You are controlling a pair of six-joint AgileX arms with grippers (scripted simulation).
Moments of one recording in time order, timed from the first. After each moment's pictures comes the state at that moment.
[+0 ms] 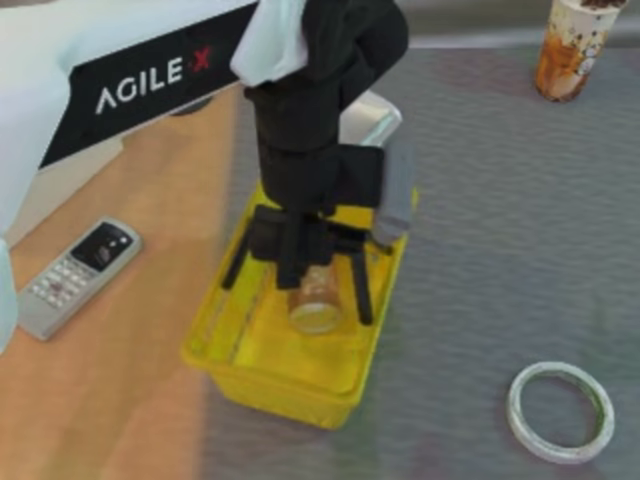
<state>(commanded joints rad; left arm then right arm) -0.69 2.10 1.83 -1.31 0.00 1.03 0.01 0.00 0.00 0.00 0.00 0.00</state>
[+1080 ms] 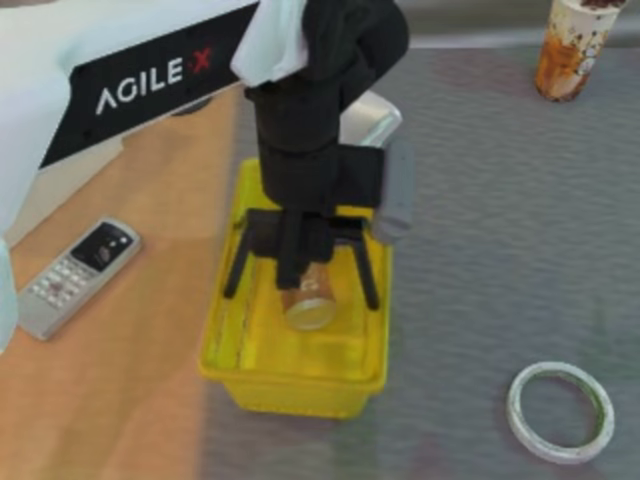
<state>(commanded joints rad) -0.69 2.10 1.83 -1.31 0.00 1.03 0.01 0.00 0.00 0.00 0.00 0.00</state>
